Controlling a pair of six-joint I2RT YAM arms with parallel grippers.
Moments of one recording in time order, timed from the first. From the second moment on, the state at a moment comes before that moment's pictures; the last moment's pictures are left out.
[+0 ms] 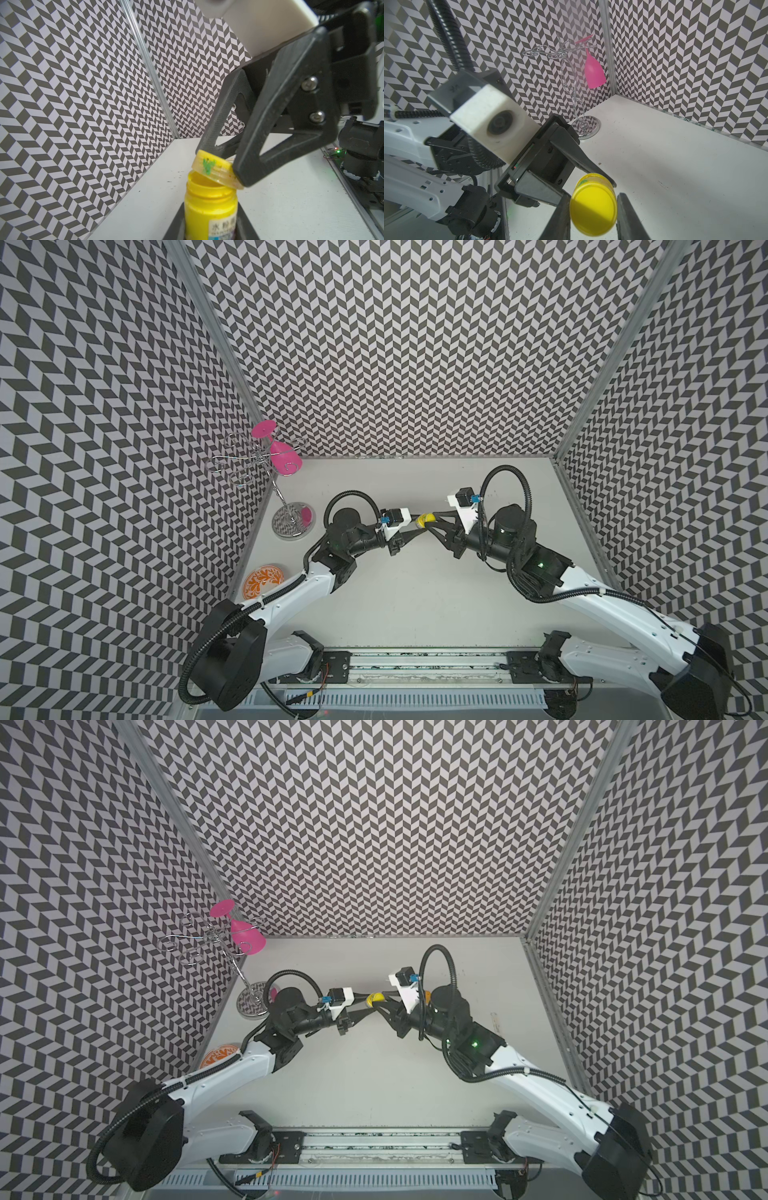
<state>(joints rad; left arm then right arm) -0.55 1.24 0.65 0.60 0.74 0.28 0.78 1.09 0.86 0.06 -0.25 0.15</state>
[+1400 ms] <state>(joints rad) -0.44 1.26 0.74 0.36 1.08 0.34 0.84 1.17 1.00 -0.16 -0.25 -0.09</state>
